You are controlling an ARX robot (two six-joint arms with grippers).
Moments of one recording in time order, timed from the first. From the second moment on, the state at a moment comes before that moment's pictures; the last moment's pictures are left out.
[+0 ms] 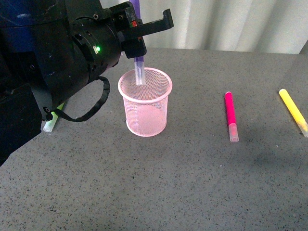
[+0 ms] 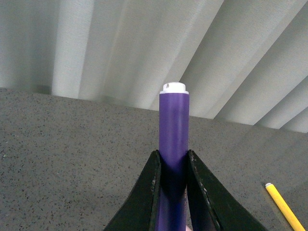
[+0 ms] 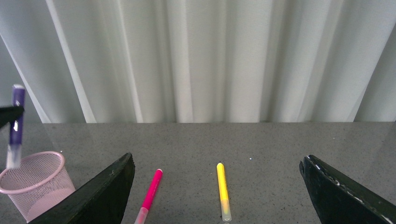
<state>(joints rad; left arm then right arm) -0.44 1.99 0.75 1.19 -0.13 -0.36 0.00 0.00 0.02 0.00 0.00 0.00</state>
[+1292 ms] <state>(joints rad) -0.27 1.41 0.50 0.76 -0.23 -0.15 0.00 0.00 0.02 0.00 0.00 0.00</state>
